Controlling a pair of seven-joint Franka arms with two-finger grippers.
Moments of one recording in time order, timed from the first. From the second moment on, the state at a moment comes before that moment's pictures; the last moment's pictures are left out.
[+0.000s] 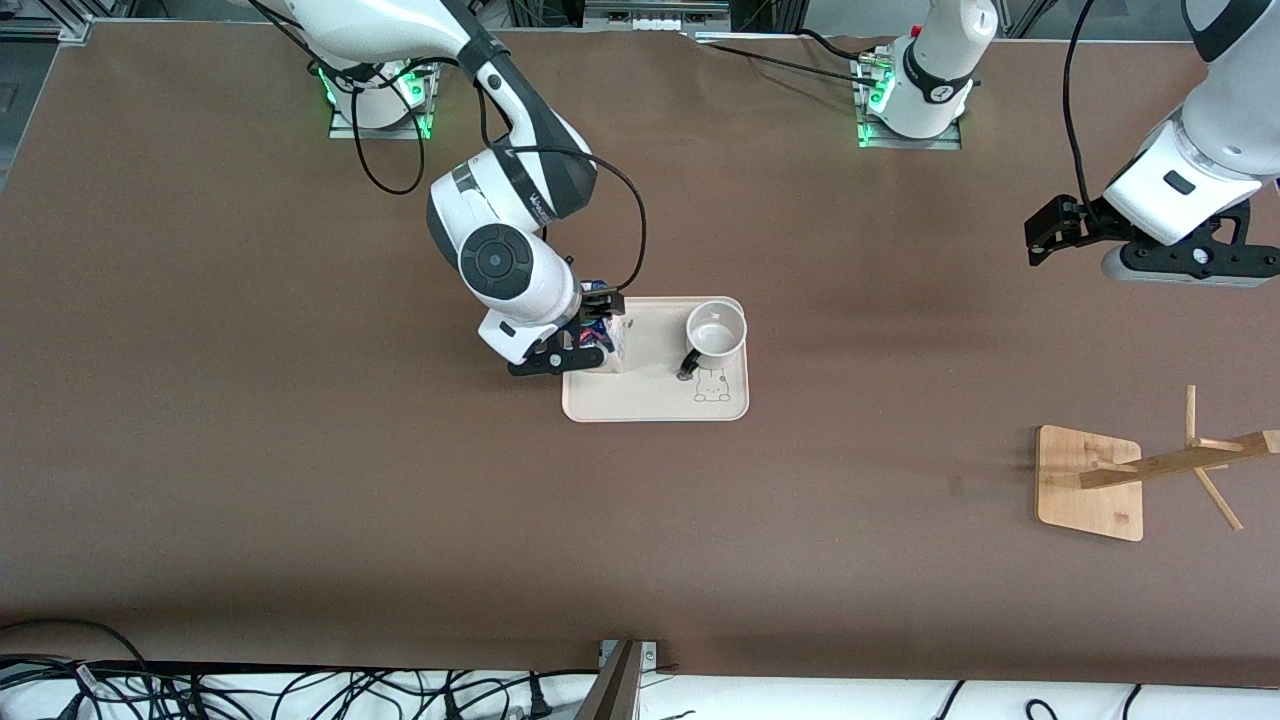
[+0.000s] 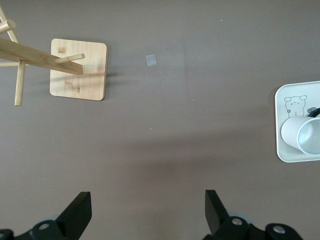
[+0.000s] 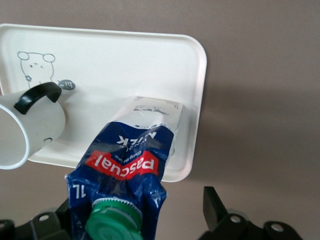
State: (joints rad) left arm -0.04 -0.02 -0.07 -1.70 0.06 1.66 -0.05; right arm 0.64 0.60 -0.02 -1.48 0.25 1.96 0.43
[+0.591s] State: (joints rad) left arm -0.04 -0.02 -0.07 -1.70 0.06 1.65 -0.05; right arm 0.64 0.62 -0.02 -1.47 0.27 2.01 0.43
